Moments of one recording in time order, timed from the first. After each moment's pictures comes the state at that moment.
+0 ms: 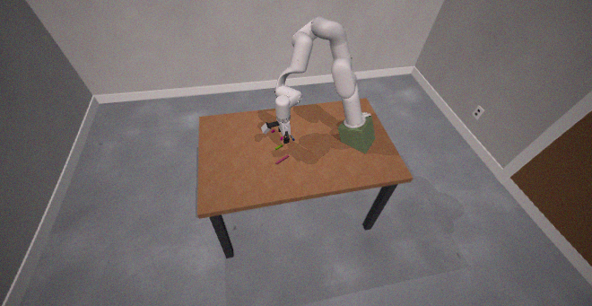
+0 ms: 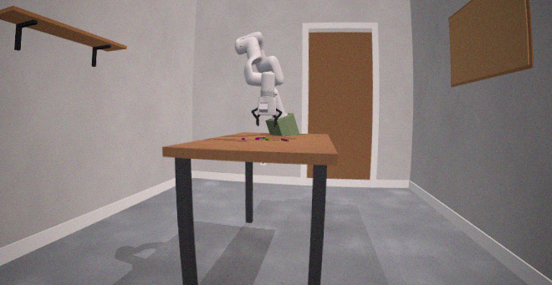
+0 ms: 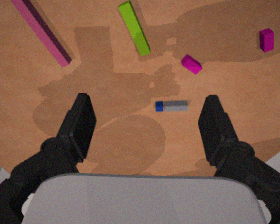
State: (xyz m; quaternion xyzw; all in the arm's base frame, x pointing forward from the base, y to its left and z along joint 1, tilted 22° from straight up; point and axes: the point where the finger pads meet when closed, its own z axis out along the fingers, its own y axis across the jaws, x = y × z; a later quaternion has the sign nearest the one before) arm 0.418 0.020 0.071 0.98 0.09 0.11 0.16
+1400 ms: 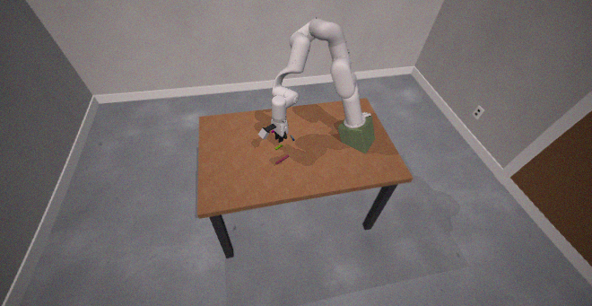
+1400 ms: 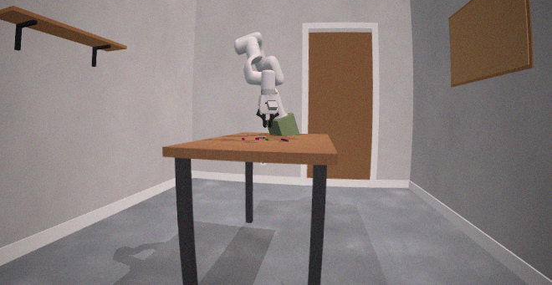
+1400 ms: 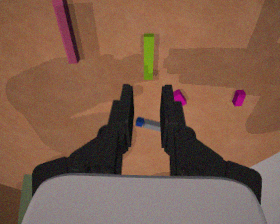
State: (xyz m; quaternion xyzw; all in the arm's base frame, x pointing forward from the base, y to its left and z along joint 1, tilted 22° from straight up) arm 0.443 0.036 0.081 0.94 0.27 0.10 0.17
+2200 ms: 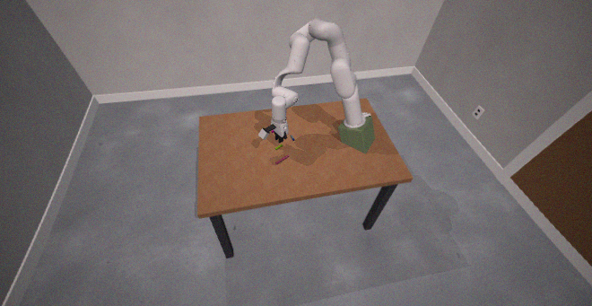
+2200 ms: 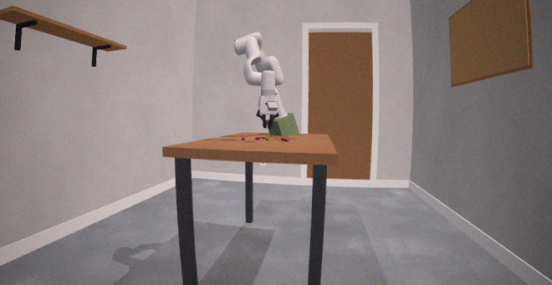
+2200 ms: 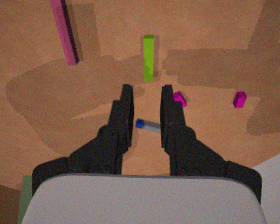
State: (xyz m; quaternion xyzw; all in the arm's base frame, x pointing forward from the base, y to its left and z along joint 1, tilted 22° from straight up) arm 0.444 0.035 0.078 0.94 0.27 0.10 0.17
